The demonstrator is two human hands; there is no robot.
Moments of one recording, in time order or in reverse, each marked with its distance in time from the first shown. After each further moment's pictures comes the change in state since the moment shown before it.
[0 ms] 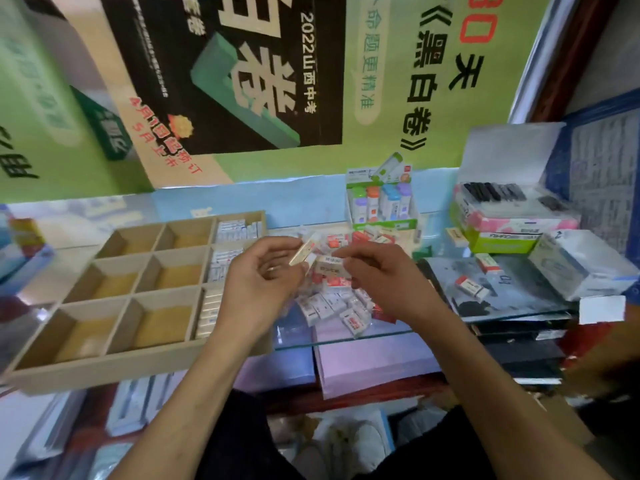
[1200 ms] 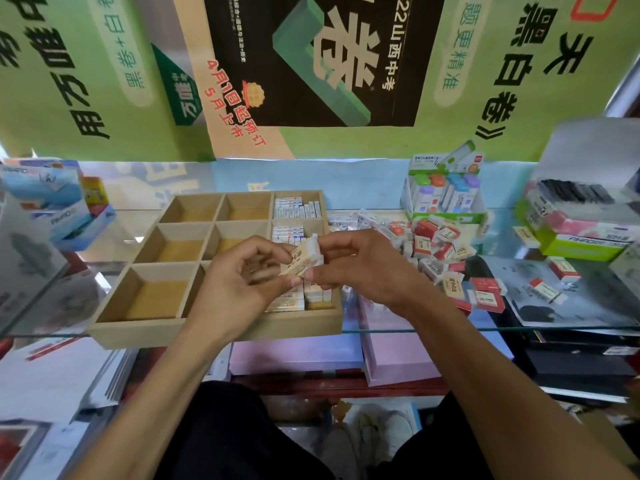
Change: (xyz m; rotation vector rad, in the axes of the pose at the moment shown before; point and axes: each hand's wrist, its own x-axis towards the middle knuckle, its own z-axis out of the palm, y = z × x) left_hand -0.012 -0.025 -0.117 0.013 -0.073 0.053; right_hand 0.021 -0.053 0.100 0.295 -0.369 0.126
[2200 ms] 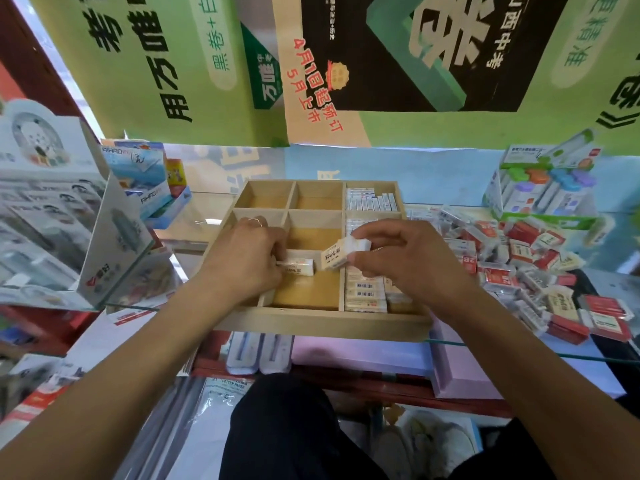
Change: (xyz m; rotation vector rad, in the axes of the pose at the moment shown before) left_hand 0.032 -0.014 -0.098 1.310 -0.167 -0.078; right_hand 0.032 -0.004 0.051 -0.130 0.131 -0.013
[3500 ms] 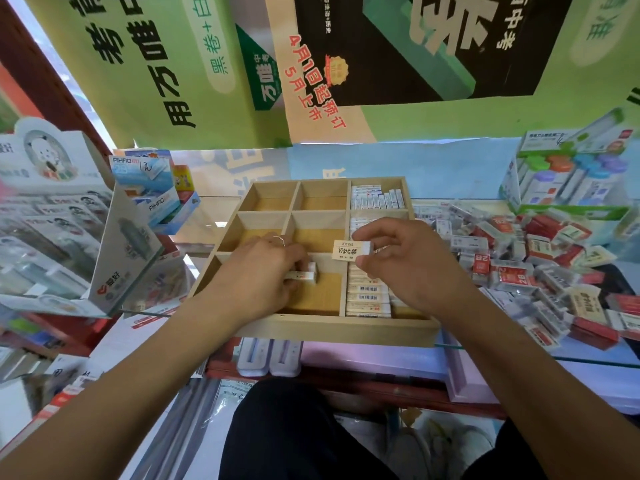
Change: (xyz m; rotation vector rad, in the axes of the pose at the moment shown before) left_hand -0.006 0.008 0.007 0.011 -0.029 0.223; right_hand 0.010 0.011 0.000 -0.158 -0.001 -0.046
